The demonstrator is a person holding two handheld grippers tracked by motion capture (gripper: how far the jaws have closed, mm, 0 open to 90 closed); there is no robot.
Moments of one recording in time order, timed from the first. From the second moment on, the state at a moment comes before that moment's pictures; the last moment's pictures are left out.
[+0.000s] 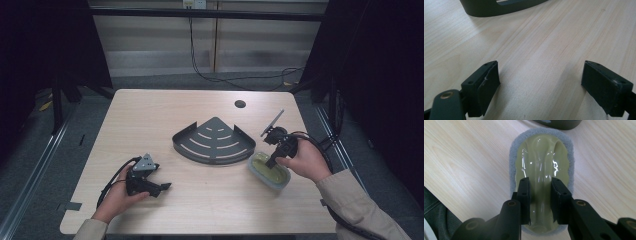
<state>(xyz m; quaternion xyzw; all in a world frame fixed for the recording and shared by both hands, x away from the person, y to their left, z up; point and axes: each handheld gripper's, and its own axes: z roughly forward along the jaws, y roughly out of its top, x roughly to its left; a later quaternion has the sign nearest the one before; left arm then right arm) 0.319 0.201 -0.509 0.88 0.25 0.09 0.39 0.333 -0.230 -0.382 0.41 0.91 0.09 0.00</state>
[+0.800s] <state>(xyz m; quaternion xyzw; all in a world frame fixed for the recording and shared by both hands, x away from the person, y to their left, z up) 0.320 0.201 -0.509 0.89 0.24 0.09 0.39 0.353 -0.218 -0.352 0.42 0.90 0.09 0.02</state>
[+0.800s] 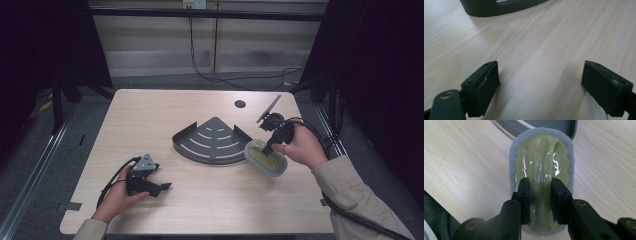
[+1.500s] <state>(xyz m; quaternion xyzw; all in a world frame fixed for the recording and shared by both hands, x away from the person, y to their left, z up) 0.320 0.201 -0.509 0.89 0.24 0.09 0.38 0.371 -0.221 -0.330 0.43 0.90 0.09 0.04</state>
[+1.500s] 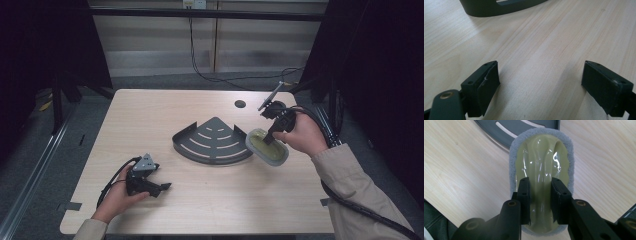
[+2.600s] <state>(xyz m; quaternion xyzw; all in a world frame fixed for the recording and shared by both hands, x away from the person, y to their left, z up) 0.320 0.201 -0.509 0.89 0.24 0.09 0.39 0.411 -0.194 -0.324 0.44 0.89 0.10 0.04</state>
